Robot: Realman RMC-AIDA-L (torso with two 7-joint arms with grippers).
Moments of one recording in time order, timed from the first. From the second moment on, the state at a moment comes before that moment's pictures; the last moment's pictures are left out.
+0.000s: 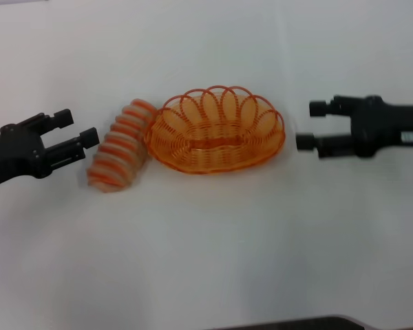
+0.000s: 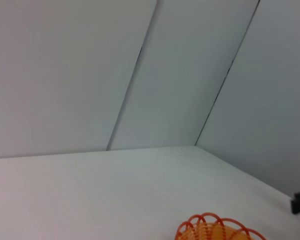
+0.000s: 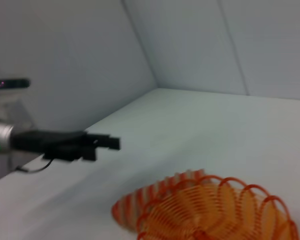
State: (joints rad) left arm -0.34 -2.10 0.61 0.62 1.88 1.55 -1.36; right arm 0.39 2.05 -0.67 -0.75 -2.02 -1.67 1.49
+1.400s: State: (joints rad) left arm -0.54 -2.06 0.86 0.98 2.33 1.56 -1.94; right arm 0.26 2.06 -0.65 -0.75 -2.04 -1.65 1.15
